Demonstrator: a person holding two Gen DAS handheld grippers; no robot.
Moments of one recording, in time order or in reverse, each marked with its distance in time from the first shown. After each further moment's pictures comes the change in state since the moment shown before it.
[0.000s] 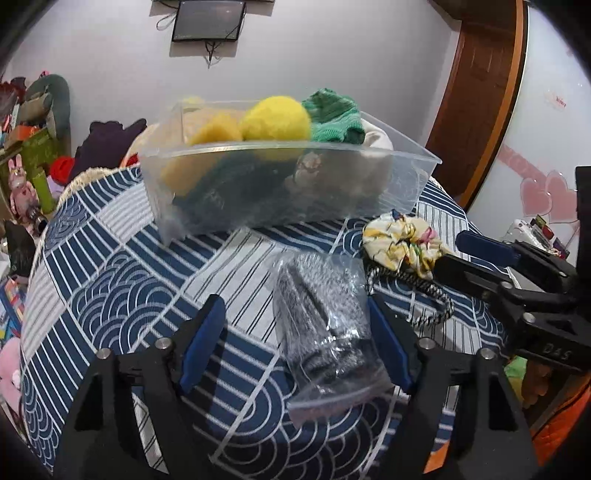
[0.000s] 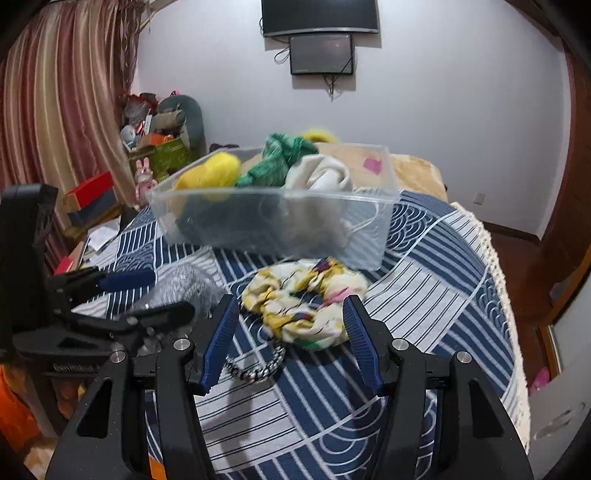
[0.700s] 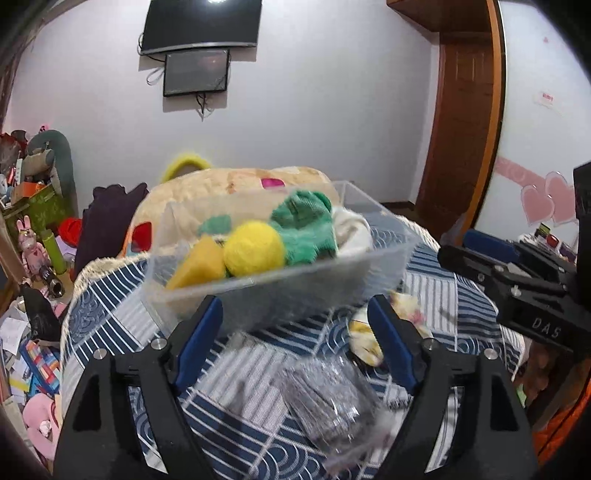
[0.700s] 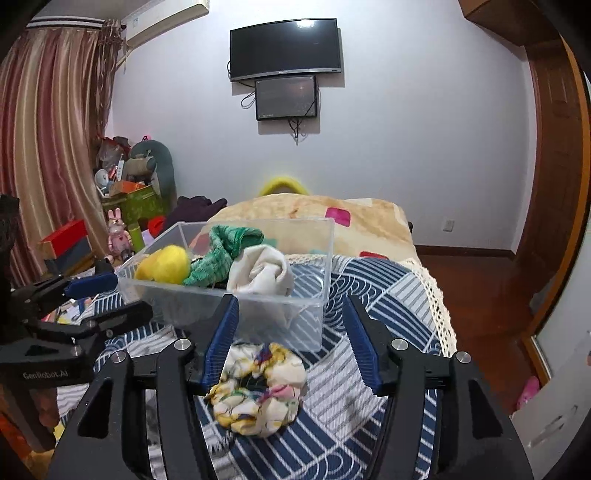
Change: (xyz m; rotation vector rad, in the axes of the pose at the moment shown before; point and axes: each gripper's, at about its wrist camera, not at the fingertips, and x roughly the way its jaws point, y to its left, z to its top) left arm -0.024 -0.030 0.058 0.114 -0.152 0.059; right arm -0.031 -0.035 0.042 0.062 -0.169 -0.107
